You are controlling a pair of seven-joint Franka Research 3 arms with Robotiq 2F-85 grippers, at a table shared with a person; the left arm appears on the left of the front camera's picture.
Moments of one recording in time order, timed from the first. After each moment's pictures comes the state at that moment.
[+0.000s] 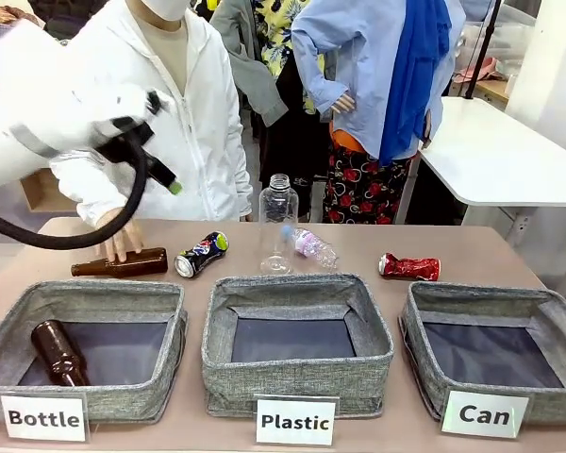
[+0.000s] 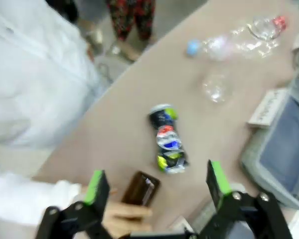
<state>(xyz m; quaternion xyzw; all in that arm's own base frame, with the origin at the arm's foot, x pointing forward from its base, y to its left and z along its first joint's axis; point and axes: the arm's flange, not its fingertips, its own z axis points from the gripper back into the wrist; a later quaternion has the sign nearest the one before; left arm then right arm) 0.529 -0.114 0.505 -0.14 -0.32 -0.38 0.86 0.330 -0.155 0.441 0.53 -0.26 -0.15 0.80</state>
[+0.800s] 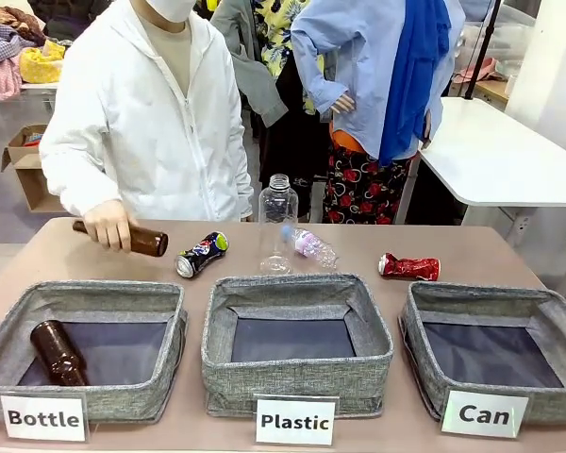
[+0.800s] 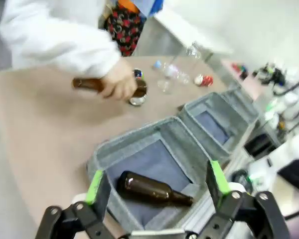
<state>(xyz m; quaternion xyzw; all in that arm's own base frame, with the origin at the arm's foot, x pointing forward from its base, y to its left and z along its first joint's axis) 0.289 0.207 0.433 -0.41 -0.40 -0.13 0.81 0.330 -0.156 0.440 0.53 -0.26 -0.16 0.80</state>
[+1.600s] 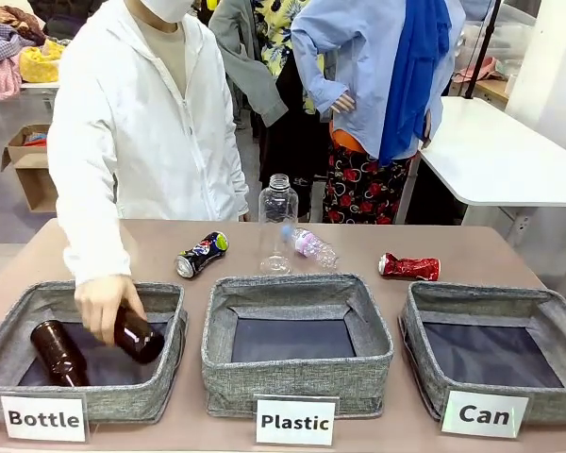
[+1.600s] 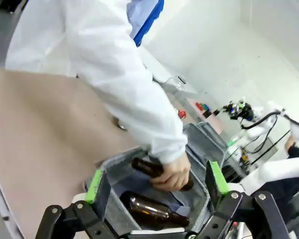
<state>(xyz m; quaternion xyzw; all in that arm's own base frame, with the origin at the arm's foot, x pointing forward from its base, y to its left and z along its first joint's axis) 0.327 0.236 0.378 -0.50 -0.43 -0.11 0.74 0.330 -0.156 0.441 0.53 -0.26 -0.16 0.80</state>
